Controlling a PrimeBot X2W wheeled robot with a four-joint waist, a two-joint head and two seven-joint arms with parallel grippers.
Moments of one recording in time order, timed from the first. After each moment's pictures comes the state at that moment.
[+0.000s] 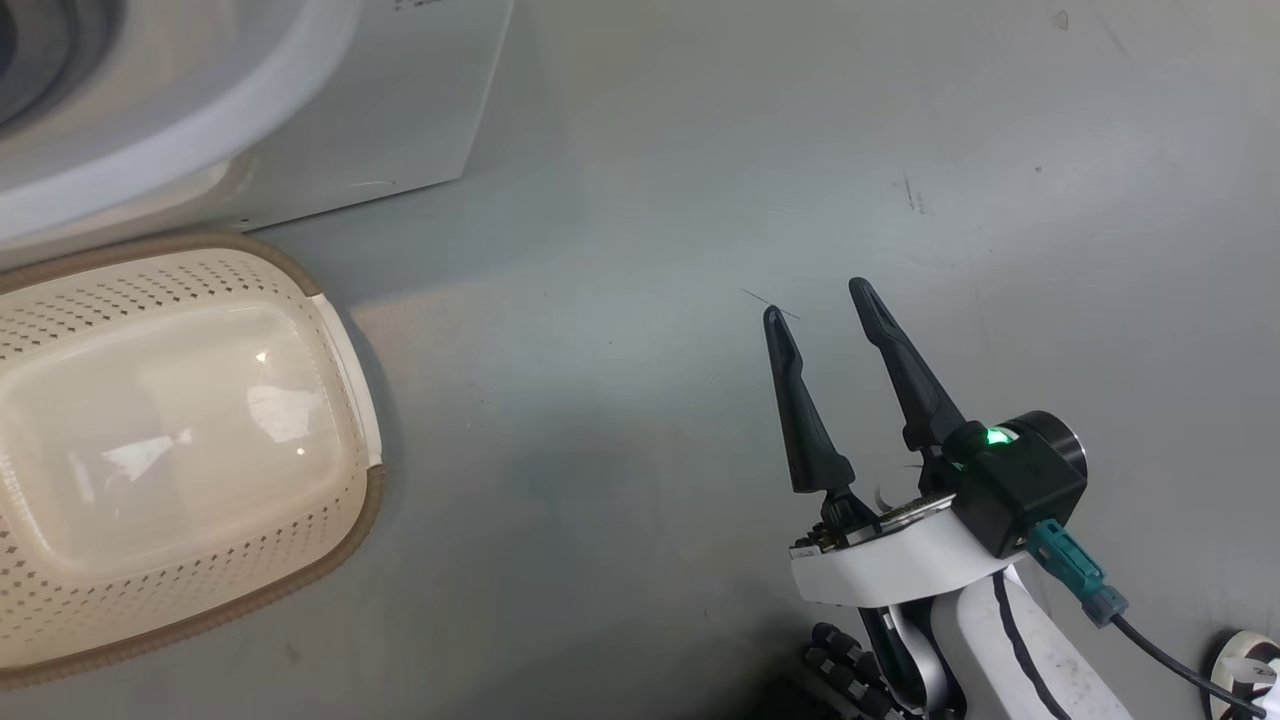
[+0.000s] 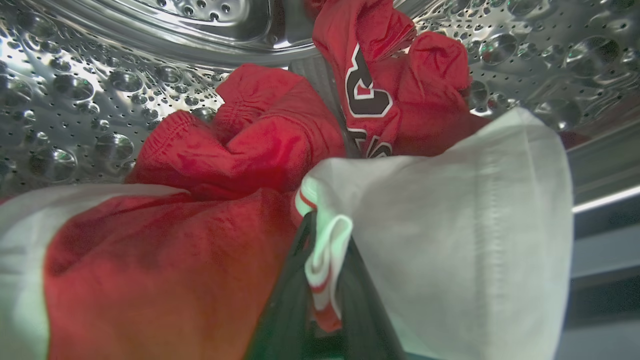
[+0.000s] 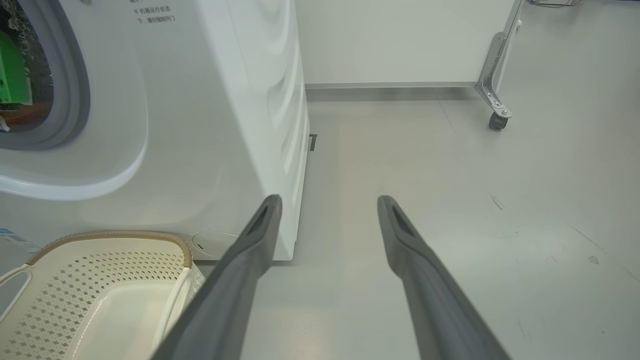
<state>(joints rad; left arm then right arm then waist) -1.04 0.51 -0.17 0.68 -0.49 -0.08 0.27 -0.17 -0.04 0.48 -0.09 0.30 -0.13 -0.25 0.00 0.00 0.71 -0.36</state>
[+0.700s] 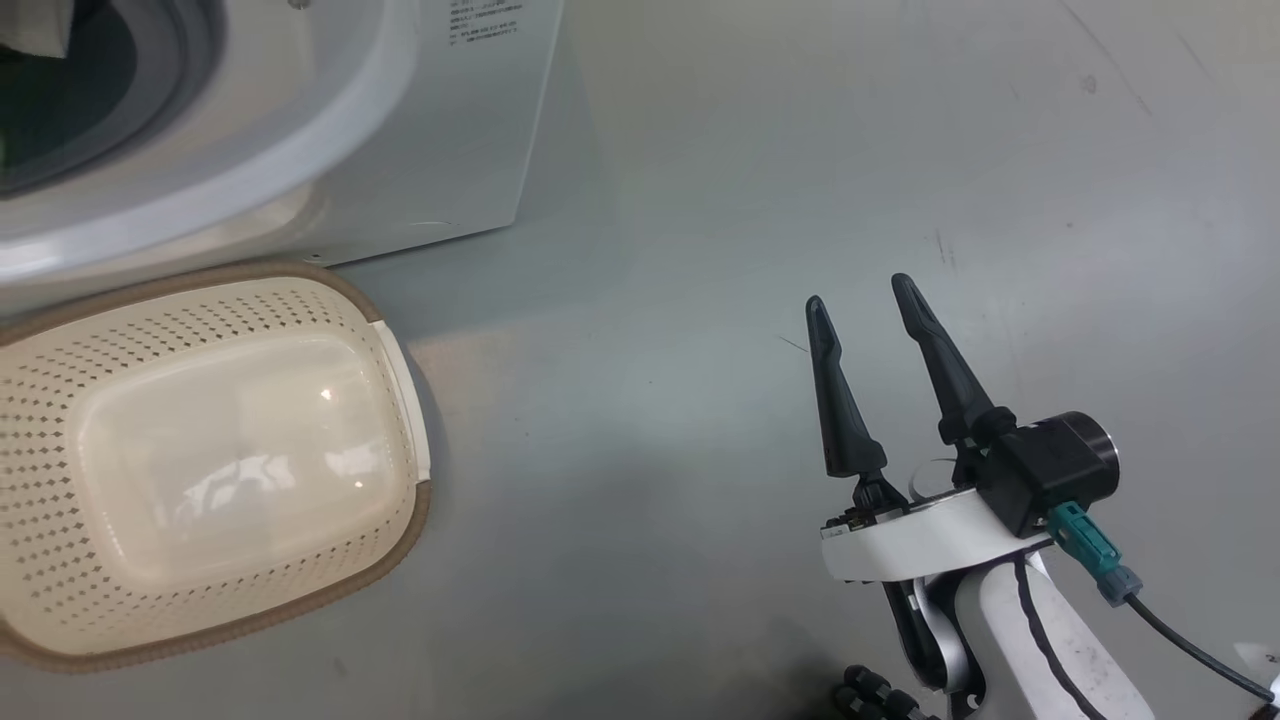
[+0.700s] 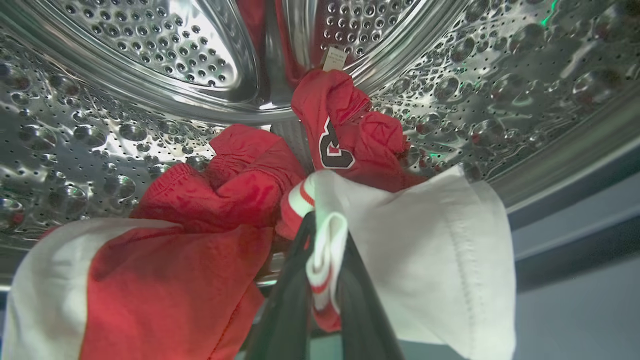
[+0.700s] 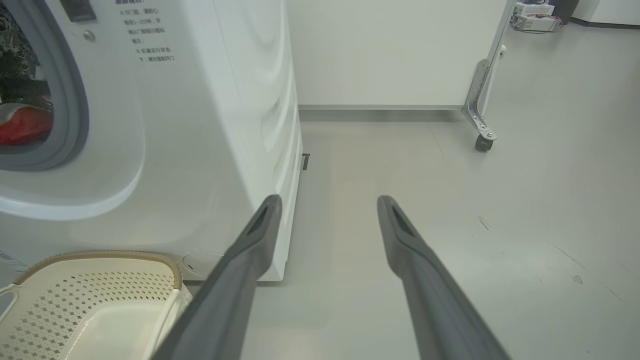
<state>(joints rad) -1.04 0.39 -0.20 0.78 -0.51 -0.11 0.12 -0.18 -0.04 0.41 -0.04 0.29 -0.13 -0.25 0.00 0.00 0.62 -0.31</state>
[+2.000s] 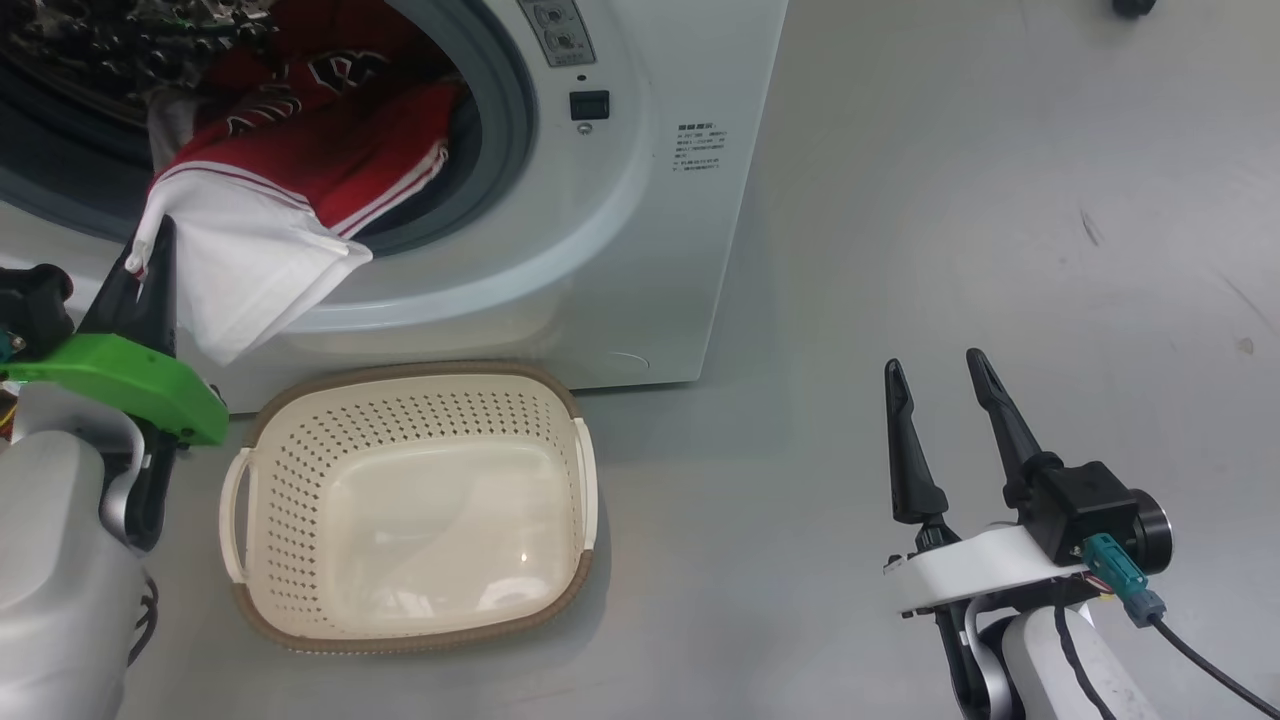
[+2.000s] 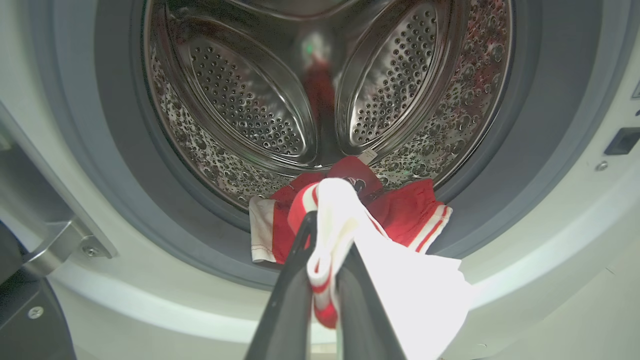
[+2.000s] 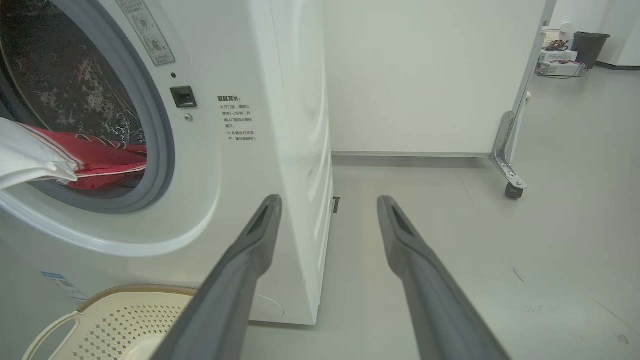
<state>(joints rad) -0.66 0.31 -0.31 0.72 -0.59 -0.12 -0.25 -0.09 -0.05 0.28 0.07 0.26 -0.13 -0.25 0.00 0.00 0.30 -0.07</state>
